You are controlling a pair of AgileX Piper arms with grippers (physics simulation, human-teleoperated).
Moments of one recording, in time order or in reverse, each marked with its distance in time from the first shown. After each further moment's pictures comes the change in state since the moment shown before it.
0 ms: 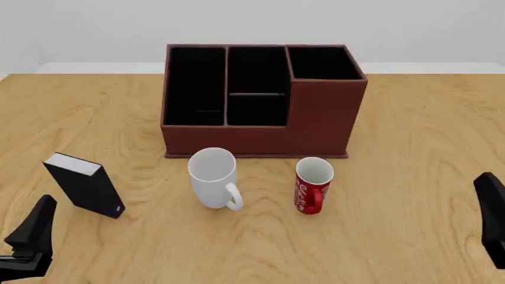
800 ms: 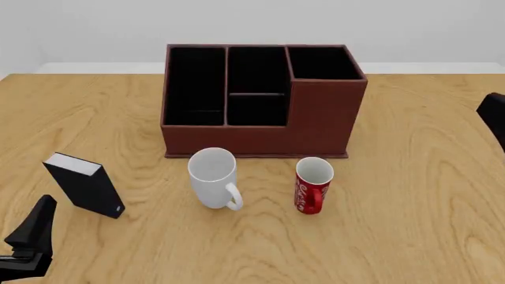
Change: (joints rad) left arm 0.000 0.000 0.000 0.000 0.000; right arm 0.249 0.343 -0.454 0.183 -0.160
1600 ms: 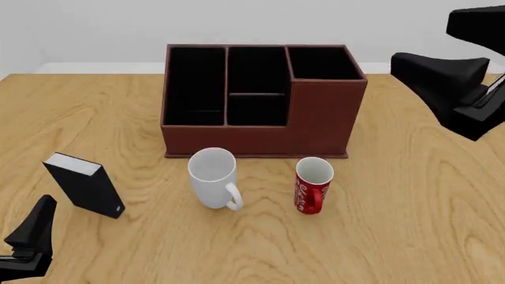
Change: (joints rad) left arm 0.000 0.000 0.000 0.000 0.000; right arm 0.243 0.363 -0.297 0.101 -0.177
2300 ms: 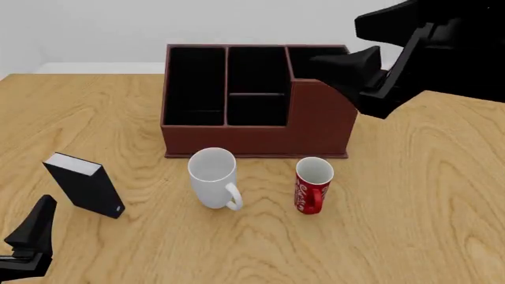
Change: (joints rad) left arm 0.000 0.000 0.000 0.000 0.000; right arm 0.151 0.255 -0.170 0.067 0.027
